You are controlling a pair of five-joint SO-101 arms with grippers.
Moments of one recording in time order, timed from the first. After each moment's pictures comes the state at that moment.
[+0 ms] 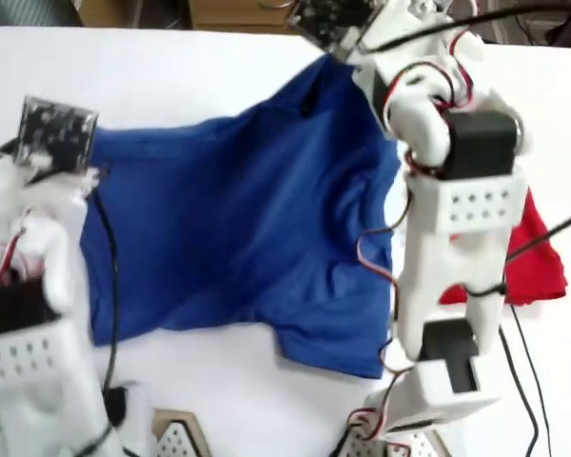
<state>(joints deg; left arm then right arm) -22.8 -48.9 33.8 50.6 -25.7 -10.2 5.8 -51.8 79.9 55.1</state>
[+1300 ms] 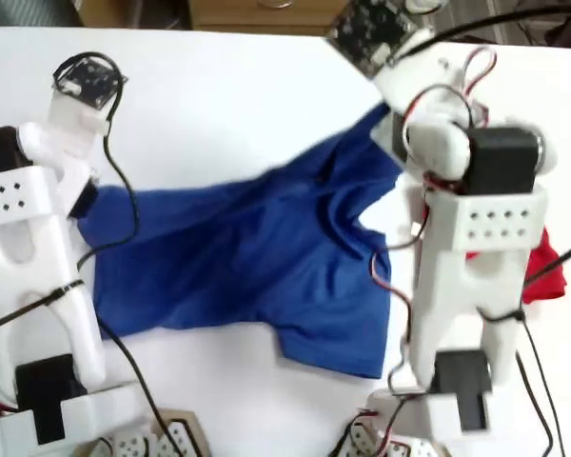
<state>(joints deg) -22.9 -9.6 -6.2 99.6 -37.3 -7.2 -8.1 -33.5 97.8 46.7</state>
